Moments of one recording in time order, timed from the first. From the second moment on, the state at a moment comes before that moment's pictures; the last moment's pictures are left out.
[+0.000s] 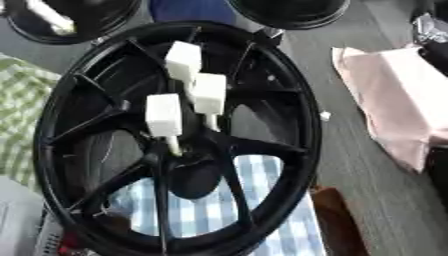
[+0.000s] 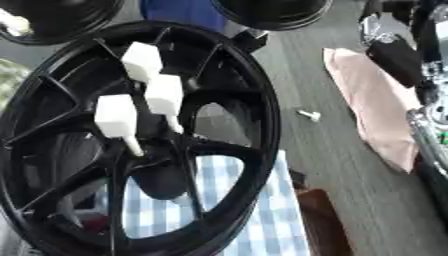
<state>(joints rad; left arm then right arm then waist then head) -0.82 0.94 -0.11 -1.72 -0.23 0.48 -0.45 -0.17 -0.66 -0.17 -1.98 -0.06 0.13 -0.35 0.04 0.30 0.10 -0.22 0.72</state>
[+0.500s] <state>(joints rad) -0.34 0.98 0.15 -1.79 -0.12 0.50 -0.12 -0.17 -0.66 -0.19 -1.98 -0.06 0.12 -0.37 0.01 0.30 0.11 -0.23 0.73</state>
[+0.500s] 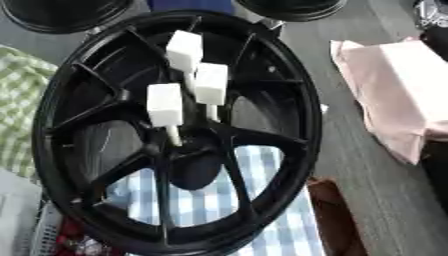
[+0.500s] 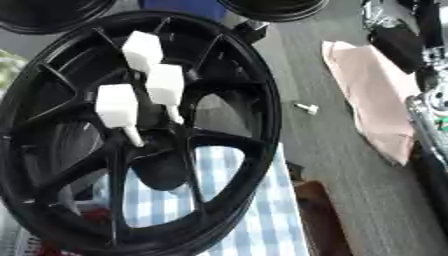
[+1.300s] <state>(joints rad) -0.17 0.84 0.25 -1.73 -0.02 0.45 0.08 -0.17 -0.65 -0.19 -1.98 -0.06 0.12 -0.38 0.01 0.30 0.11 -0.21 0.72</state>
